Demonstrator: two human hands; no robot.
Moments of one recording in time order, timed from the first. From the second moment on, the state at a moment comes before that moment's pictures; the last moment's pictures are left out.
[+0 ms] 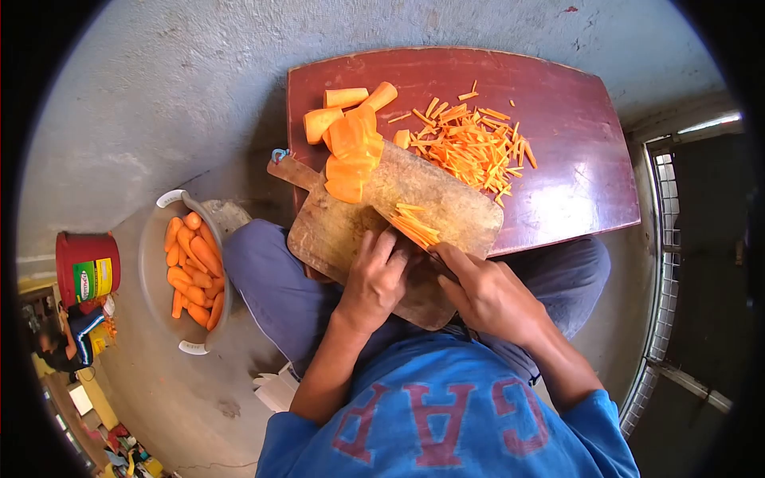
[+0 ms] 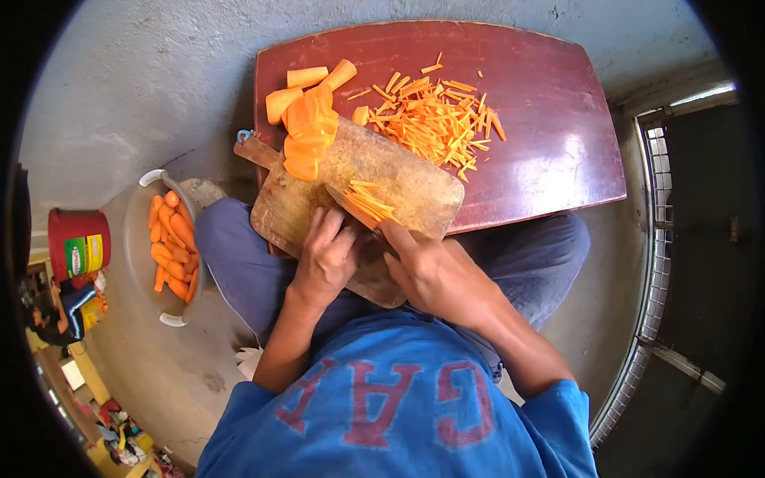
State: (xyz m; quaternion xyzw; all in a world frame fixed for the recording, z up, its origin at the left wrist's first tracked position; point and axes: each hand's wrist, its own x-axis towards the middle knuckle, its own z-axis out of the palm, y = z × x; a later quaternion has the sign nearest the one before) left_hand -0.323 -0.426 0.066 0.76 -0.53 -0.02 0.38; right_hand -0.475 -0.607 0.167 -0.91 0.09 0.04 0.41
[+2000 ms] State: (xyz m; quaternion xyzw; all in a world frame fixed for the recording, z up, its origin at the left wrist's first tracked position) left_hand -0.325 -0.418 0.060 0.75 -0.55 -0.01 0.36; right_hand -0.478 -0.605 0.182 -0.91 0.08 0.03 0.41
